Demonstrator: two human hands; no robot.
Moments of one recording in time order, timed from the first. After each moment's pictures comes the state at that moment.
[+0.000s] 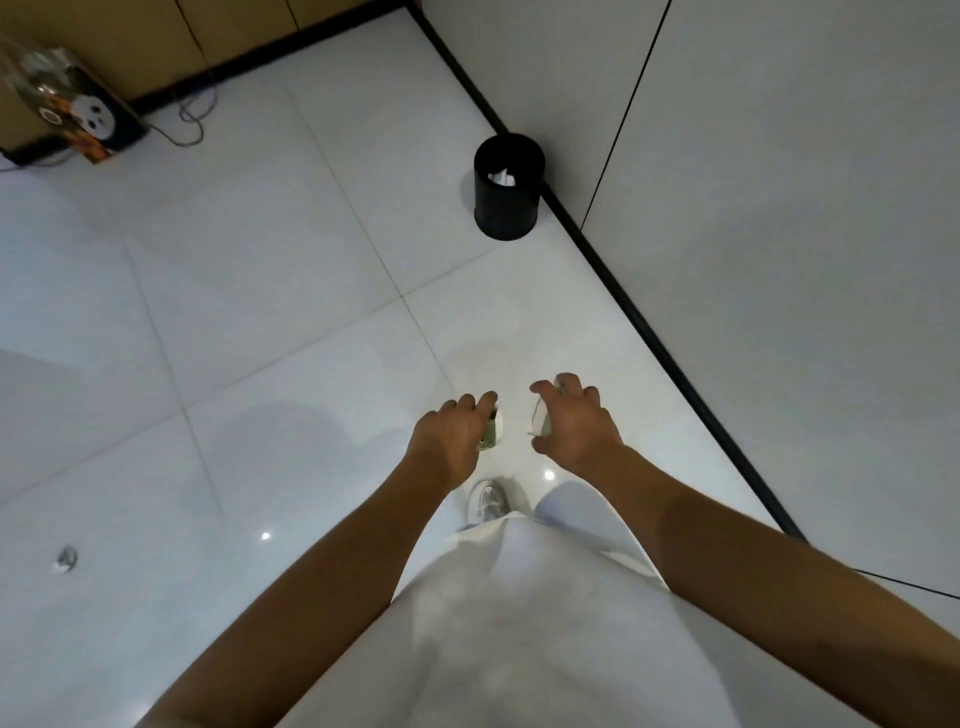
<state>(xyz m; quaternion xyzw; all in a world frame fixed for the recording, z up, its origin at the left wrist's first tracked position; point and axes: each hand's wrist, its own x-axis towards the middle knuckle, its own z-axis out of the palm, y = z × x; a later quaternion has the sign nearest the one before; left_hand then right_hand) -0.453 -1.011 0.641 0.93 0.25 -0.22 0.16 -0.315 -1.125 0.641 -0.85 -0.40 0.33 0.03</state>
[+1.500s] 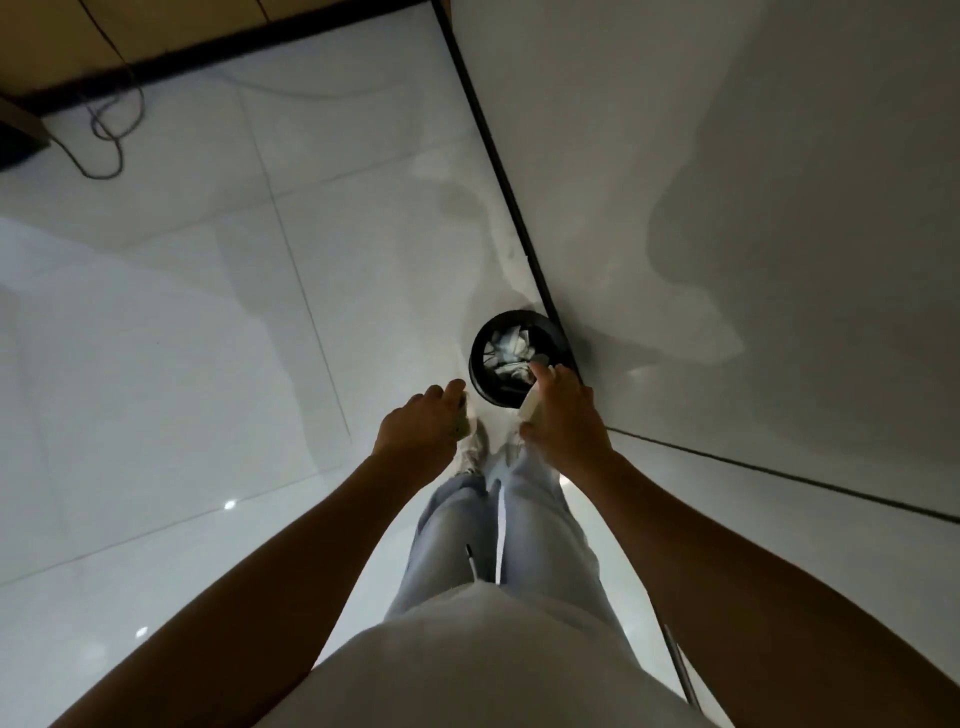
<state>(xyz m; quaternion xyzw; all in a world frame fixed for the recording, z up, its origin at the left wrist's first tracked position) 0.047 -0.444 0.519 0.86 0.39 -0.22 0.26 0.208 -0.539 0.510 -0.83 -0.42 0.37 0.04</state>
